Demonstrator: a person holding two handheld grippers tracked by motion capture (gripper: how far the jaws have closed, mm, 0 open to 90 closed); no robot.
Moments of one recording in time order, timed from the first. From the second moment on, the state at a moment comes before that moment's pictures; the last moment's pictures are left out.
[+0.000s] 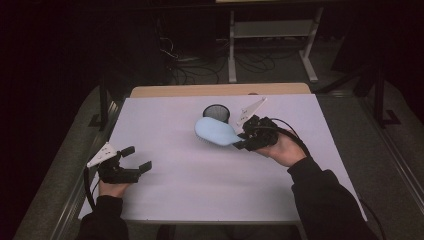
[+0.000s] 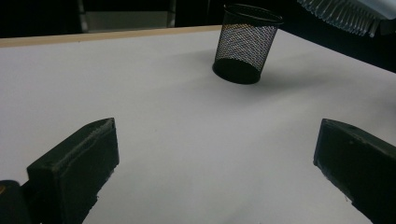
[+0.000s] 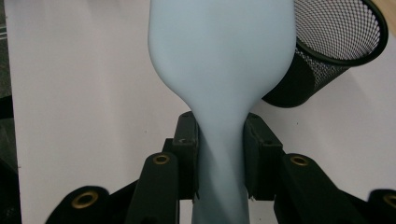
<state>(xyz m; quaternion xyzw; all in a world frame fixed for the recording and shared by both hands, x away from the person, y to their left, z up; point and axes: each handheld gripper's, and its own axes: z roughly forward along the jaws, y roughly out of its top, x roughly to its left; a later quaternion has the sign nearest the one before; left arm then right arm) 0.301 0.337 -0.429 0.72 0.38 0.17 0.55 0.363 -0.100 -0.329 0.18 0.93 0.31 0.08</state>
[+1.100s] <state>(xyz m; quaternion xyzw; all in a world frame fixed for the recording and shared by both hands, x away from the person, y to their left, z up) 0.298 0.321 -0.411 0.74 0.35 0.12 0.57 0.359 -0.083 -0.295 0.15 0.92 0.34 0.10</state>
